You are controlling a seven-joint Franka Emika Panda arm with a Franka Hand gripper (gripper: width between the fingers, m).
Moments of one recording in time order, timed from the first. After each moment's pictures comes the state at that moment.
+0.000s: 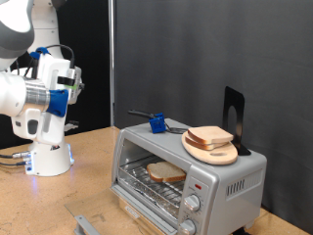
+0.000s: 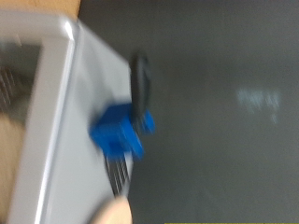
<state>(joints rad) -0.65 0.02 0.05 -2.18 0.89 1.24 -0.20</state>
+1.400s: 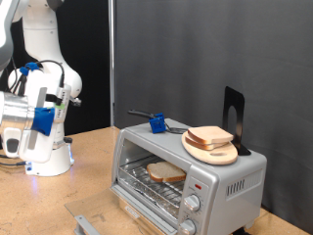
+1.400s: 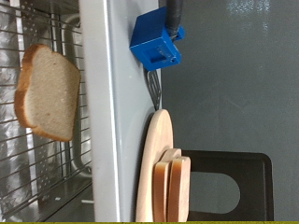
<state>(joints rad) -0.67 0.09 0.01 -2.20 0.99 1.37 -0.10</state>
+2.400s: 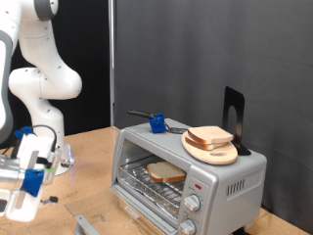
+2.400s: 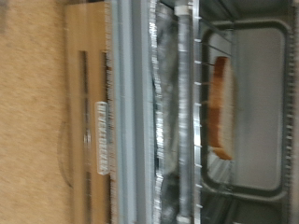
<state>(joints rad) -0.67 0.34 0.00 -2.24 0.89 1.66 -0.39</state>
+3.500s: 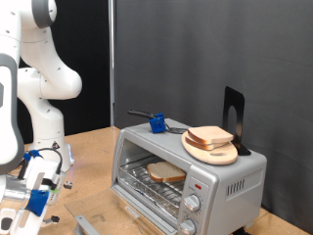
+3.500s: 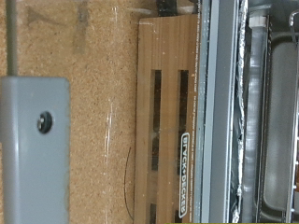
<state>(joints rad) -0.67 0.43 0.03 -2.29 0.89 1.81 -0.50</state>
